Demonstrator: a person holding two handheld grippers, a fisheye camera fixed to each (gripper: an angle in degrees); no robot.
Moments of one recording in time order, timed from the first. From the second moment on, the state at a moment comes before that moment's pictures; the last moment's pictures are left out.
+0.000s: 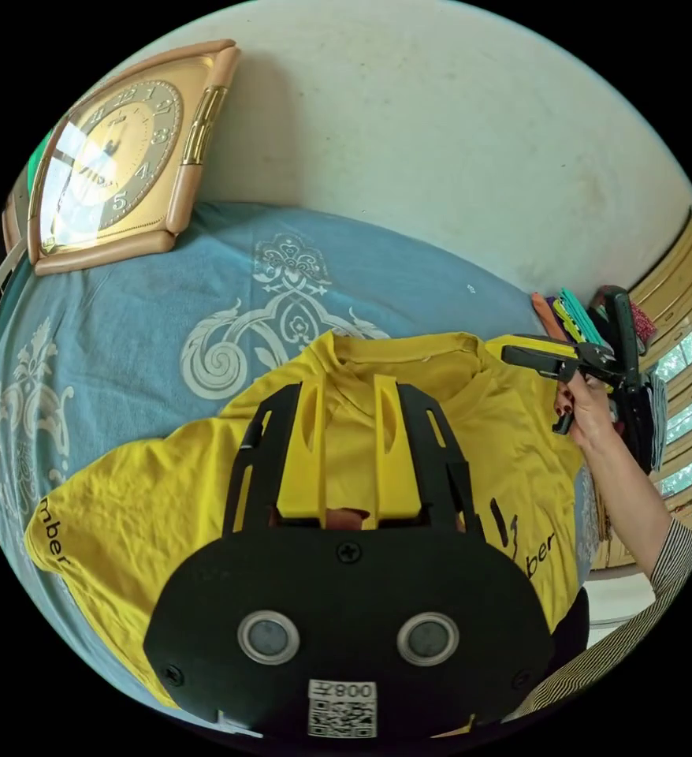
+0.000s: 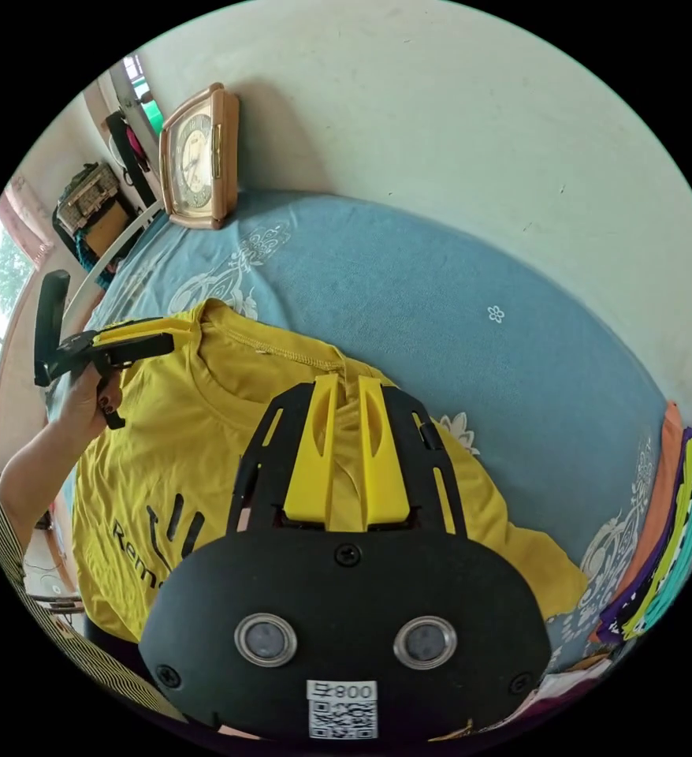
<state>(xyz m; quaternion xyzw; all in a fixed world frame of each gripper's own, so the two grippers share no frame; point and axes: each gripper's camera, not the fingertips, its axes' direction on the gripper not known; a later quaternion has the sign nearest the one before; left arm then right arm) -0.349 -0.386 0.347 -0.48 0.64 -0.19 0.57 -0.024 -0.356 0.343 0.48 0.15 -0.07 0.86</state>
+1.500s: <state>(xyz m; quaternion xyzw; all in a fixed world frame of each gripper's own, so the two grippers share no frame) -0.392 -0.396 0.165 -0.42 0.76 -0.19 0.46 0.284 -0.123 0.489 0.51 0.00 0.18 0.84</state>
